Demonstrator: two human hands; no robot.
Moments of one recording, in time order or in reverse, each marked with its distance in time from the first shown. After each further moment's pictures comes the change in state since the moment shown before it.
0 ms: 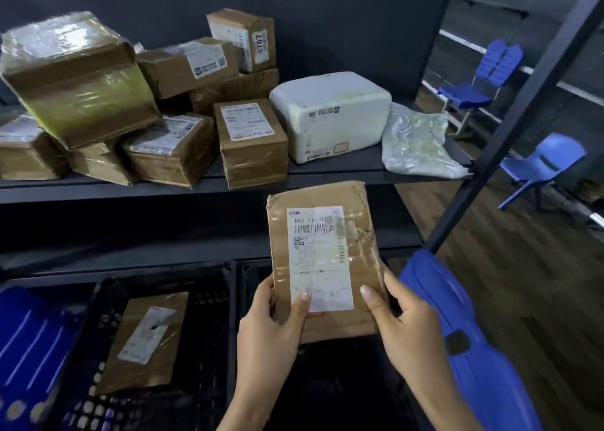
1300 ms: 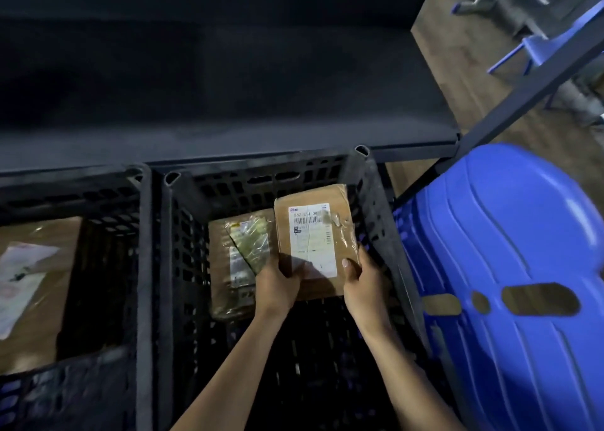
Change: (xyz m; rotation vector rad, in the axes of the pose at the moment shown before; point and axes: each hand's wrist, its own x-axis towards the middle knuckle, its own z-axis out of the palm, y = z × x) left_hand 0.102 -0.298 0.167 0.316 -0.235 -0.405; right_hand 0.043 0.298 0.153 -0.309 -0.069 0.497
